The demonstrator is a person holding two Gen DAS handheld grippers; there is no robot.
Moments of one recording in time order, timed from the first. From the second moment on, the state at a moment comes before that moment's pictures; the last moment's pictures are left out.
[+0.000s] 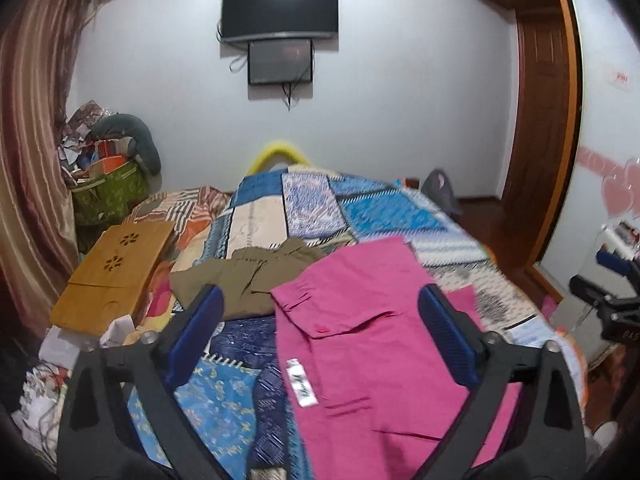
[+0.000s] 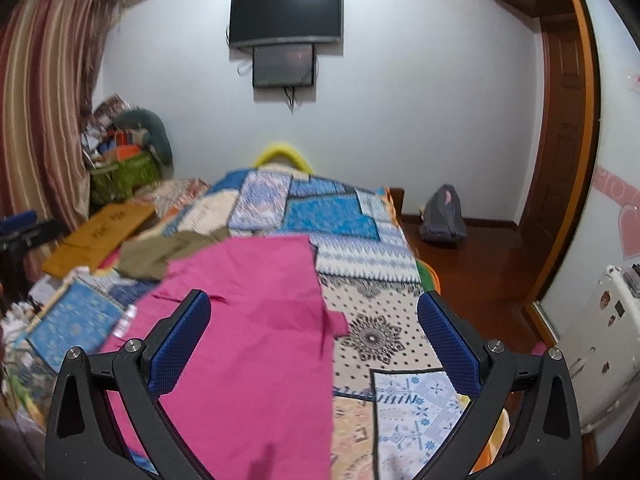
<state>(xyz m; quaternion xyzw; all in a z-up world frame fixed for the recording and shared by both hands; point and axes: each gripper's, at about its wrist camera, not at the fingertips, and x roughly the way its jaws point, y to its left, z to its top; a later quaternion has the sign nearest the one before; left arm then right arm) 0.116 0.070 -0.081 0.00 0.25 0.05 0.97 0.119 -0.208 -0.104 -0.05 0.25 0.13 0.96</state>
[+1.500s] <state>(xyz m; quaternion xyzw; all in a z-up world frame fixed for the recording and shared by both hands) 0.223 0.089 -0.196 0.02 0.43 0.00 0.90 0.223 -0.203 -0.201 -0.08 0.46 0.24 0.85</state>
